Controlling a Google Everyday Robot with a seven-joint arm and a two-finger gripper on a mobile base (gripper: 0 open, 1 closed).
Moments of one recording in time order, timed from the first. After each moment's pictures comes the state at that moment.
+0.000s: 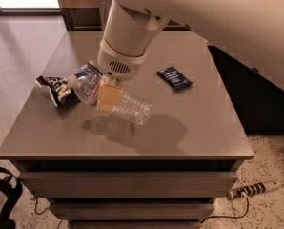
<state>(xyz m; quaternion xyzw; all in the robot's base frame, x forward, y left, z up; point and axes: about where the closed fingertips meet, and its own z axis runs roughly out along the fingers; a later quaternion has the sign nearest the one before) 0.489 0.071 0.901 -0.67 0.72 0.09 0.17</state>
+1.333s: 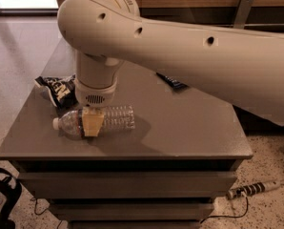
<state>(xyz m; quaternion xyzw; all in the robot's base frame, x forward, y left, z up) 0.477 0.118 0.826 -0.74 0.66 0.06 0.11</state>
